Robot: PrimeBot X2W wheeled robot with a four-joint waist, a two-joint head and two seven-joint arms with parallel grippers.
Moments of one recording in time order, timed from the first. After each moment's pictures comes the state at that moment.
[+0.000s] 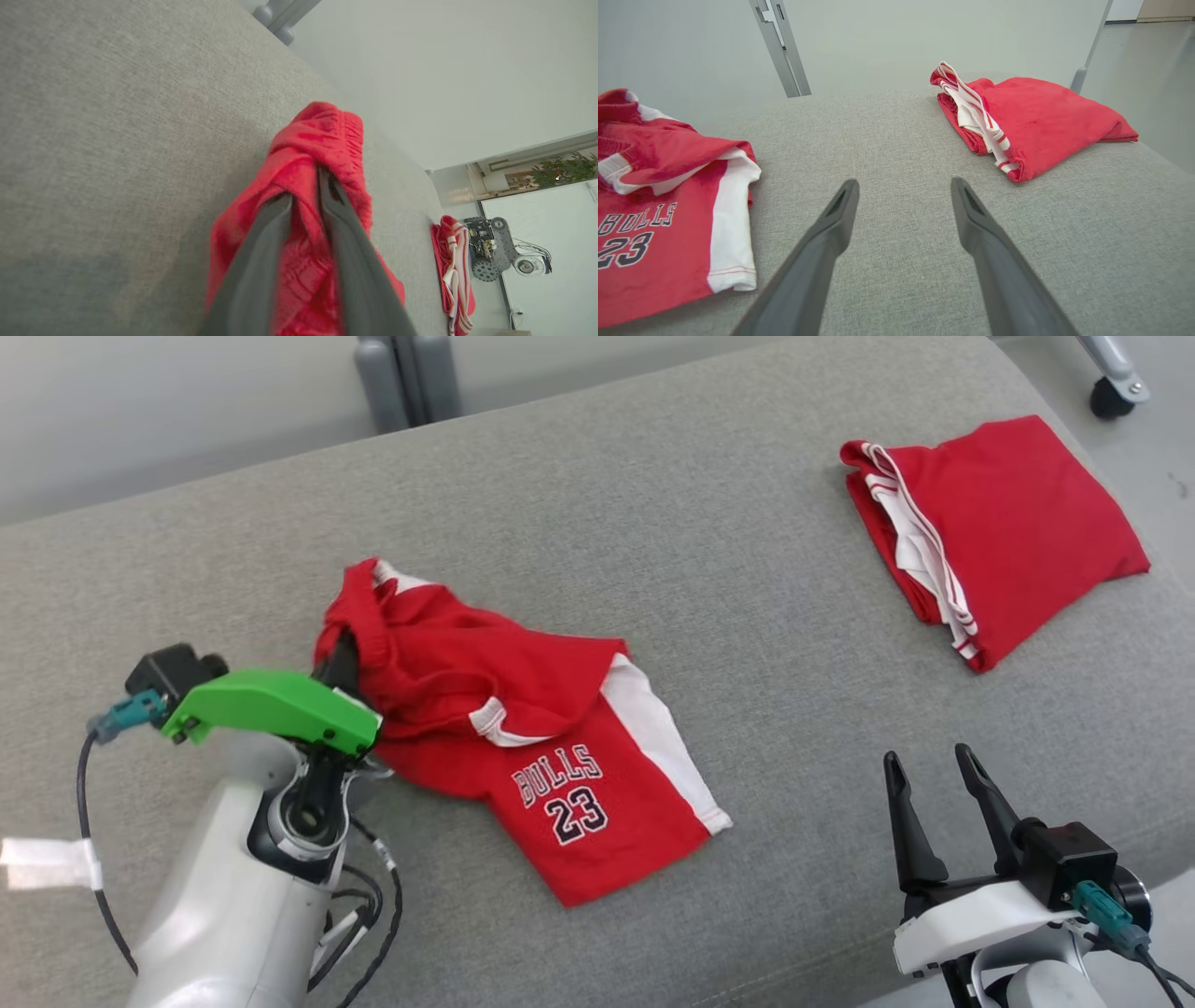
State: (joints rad) left arm -0.54 0.17 -0.33 0.54 -1.24 0.12 0.02; right arm -0.01 -0.05 0.01 0.18 0.13 0.13 -0.26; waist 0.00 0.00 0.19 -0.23
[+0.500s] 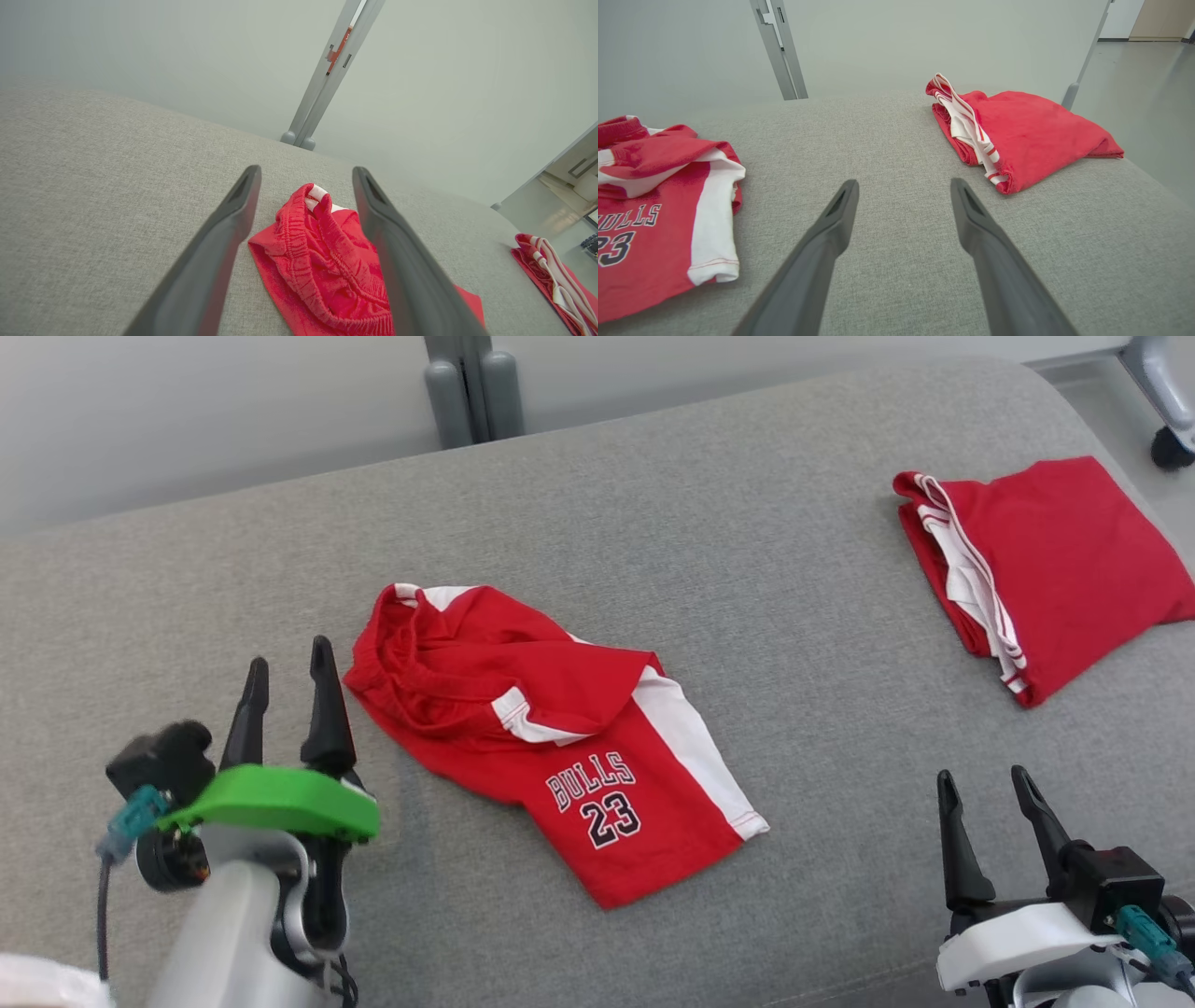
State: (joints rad) left arm -0.38 0.18 -0.27 0.43 -0.77 0.05 -0.26; right arm 0.04 -0.05 -0.08 0.16 0.08 0.13 -0.26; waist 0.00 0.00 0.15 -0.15
